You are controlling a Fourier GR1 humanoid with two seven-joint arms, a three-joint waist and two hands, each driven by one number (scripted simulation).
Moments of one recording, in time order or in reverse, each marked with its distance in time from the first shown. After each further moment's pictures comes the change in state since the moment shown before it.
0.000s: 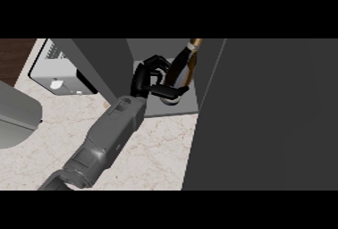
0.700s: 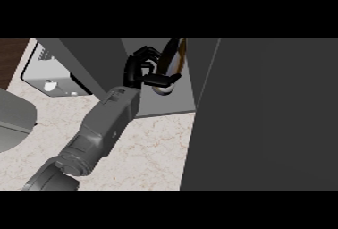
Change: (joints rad) left arm -0.120 0.031 0.087 0.181 0.035 0.019 -0.058; right arm 0.048 -0.008 0.005 0.005 -0.019 0.038 -0.080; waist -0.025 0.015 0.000
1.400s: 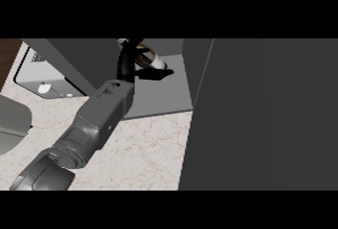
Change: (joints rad) left arm -0.072 0.037 -0.016 0.097 -0.055 0.100 -0.039; right arm 0.036 -0.006 0.030 0.006 -0.012 0.036 -0.075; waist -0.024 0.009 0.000
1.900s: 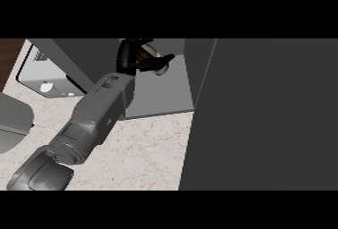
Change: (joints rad) left arm -0.032 0.010 0.057 -0.034 0.046 -0.120 -0.040; right arm 0.015 -0.007 -0.001 -0.001 -0.004 0.004 -0.028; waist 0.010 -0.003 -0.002
